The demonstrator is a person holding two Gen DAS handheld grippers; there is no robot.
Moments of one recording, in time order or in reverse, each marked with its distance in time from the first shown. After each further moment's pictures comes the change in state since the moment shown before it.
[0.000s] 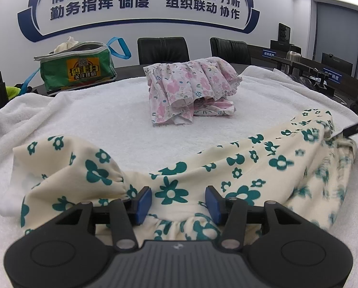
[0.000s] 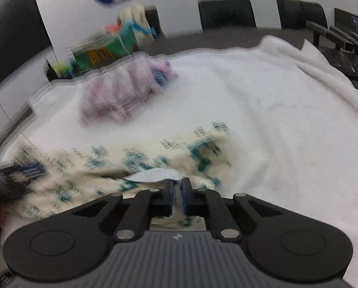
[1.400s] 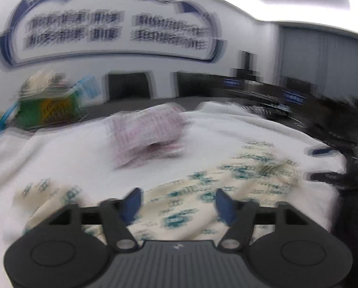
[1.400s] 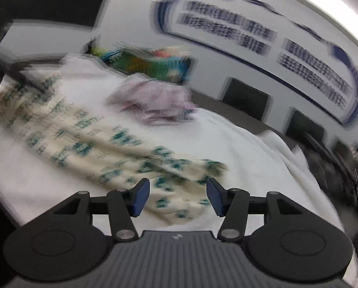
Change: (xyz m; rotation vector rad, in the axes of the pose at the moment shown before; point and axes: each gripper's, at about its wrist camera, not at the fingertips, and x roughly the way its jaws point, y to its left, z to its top) left arm -0.078 -0.047 0.006 0.185 -0.172 -0.235; right arm -0.055 0.076 -0.103 -0.625 -0.327 -0.114
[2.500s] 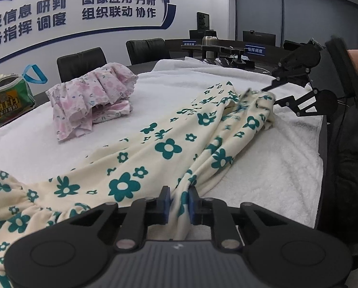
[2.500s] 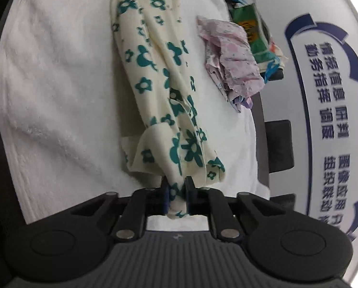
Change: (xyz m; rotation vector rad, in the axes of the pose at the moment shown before) left arm 0.054 0.001 -0.032 0.059 0.157 -0.100; right arm 0.062 0.008 -0.017 -0.849 0.272 -0.016
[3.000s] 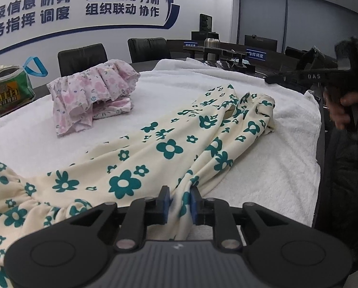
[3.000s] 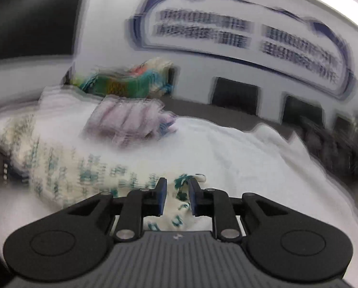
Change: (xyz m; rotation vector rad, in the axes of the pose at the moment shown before) left arm -0.001 0.006 -0.001 -0.044 -0.002 -0.026; right arm -0.034 -0.059 -0.069 1.329 -0.353 0.035
